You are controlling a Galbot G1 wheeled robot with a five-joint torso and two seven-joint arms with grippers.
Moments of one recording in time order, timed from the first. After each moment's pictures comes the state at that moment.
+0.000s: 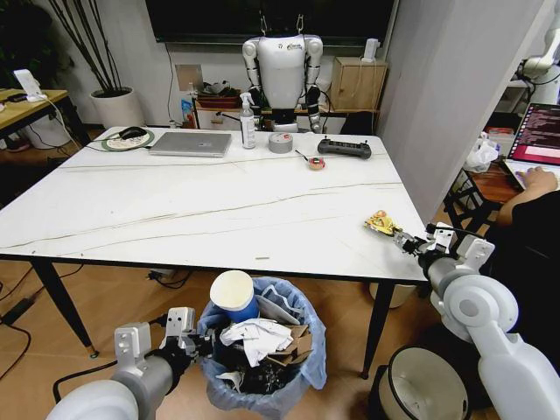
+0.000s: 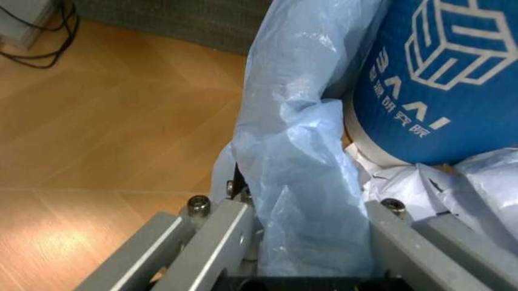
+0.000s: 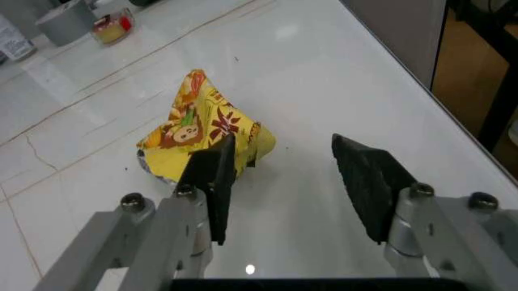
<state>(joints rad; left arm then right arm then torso) 1.67 -0.99 -0.52 -2.50 -1.10 0.74 -0.53 -1.14 1.05 0.52 2.06 1.10 -0.56 0.61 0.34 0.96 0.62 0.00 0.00</state>
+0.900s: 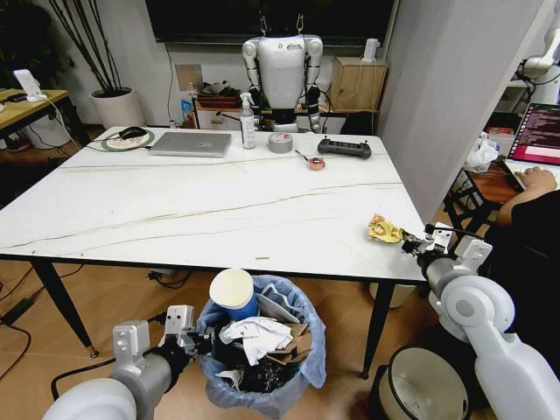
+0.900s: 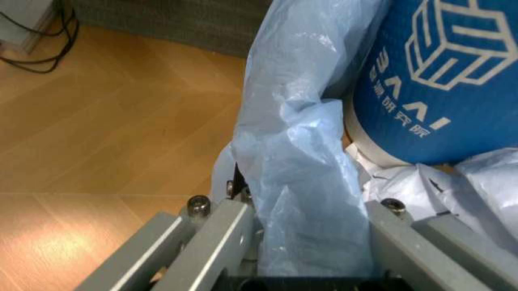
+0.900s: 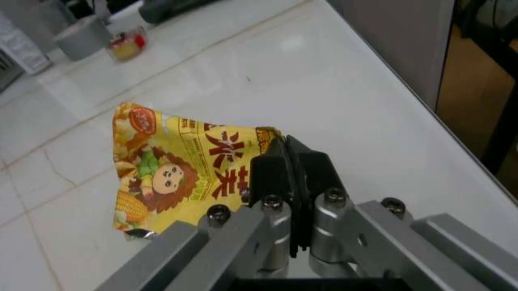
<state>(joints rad) 1.67 -0.98 -0.53 -2.50 -1.11 0.74 -0.53 -1.13 1.04 0.53 2.09 1.08 -0.54 0.58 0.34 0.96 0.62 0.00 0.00</state>
